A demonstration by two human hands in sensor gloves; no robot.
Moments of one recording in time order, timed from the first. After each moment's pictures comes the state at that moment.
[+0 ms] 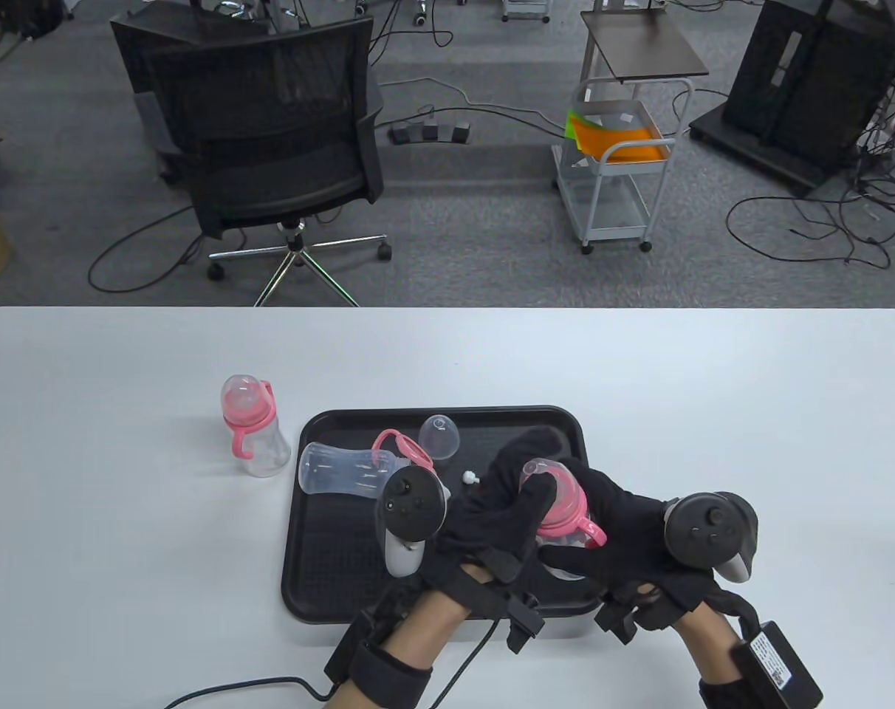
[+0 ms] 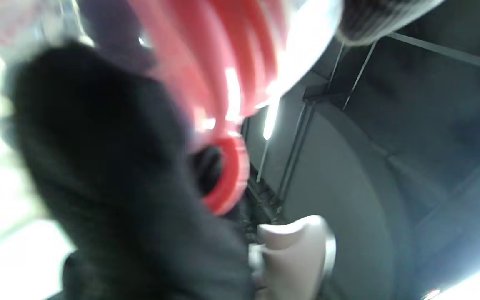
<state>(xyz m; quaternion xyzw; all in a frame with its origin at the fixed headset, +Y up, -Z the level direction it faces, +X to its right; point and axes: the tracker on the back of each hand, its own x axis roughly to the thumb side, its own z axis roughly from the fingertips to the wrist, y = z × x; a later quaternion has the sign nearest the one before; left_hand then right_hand) -0.022 -0.638 -0.322 0.00 -0.28 0.68 0.67 0.192 -0.631 -0.311 0.30 -0.10 0.86 0.41</state>
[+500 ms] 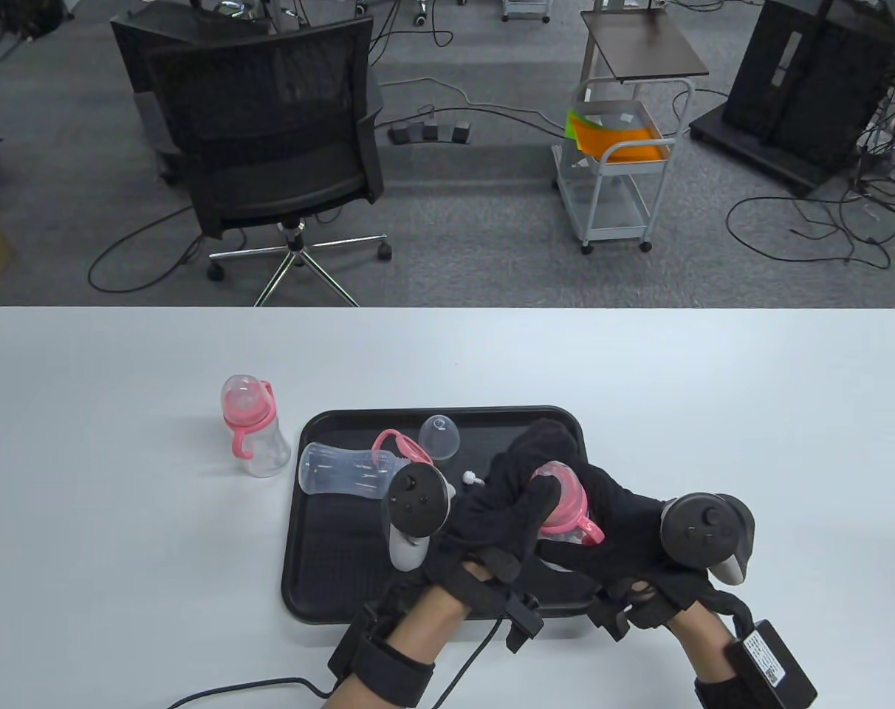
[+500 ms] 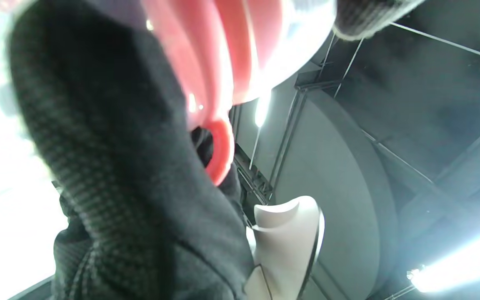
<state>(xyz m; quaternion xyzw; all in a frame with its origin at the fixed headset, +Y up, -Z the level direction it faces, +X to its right) -0.014 -0.639 -0.327 0.00 -0.33 0.65 0.69 0.196 -0.635 -0.315 0.27 -0.11 0.85 0.43</state>
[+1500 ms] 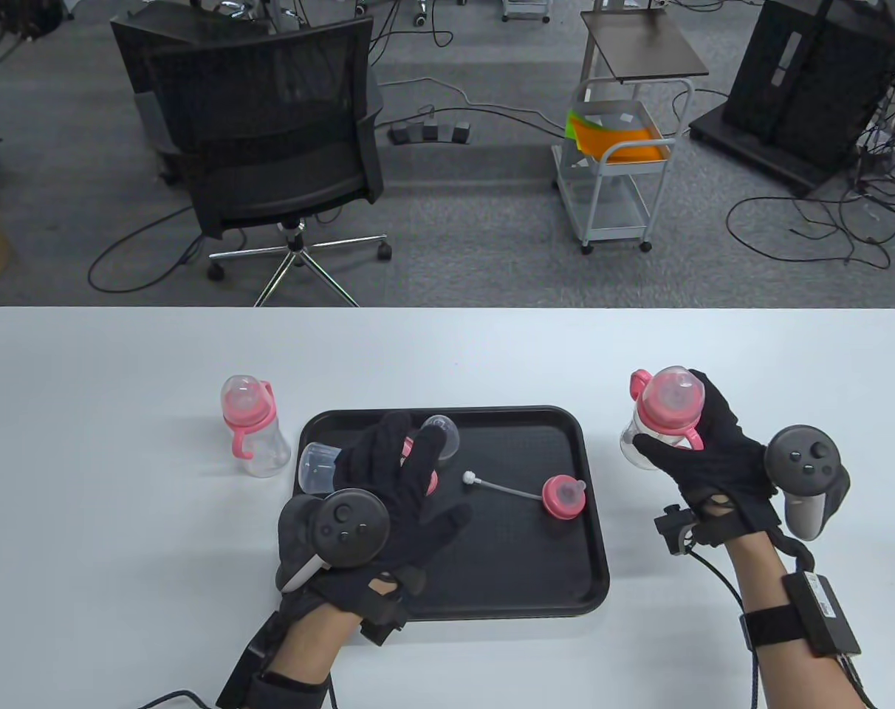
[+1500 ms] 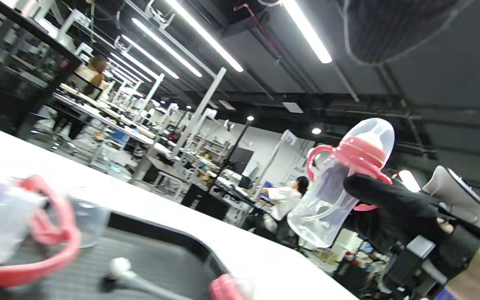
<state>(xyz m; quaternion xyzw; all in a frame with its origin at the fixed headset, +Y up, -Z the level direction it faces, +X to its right) -0.132 -0.639 -0.308 0.08 -0.21 0.27 0.94 0.310 -0.650 -0.397 0.04 -0.16 0.84 0.51</state>
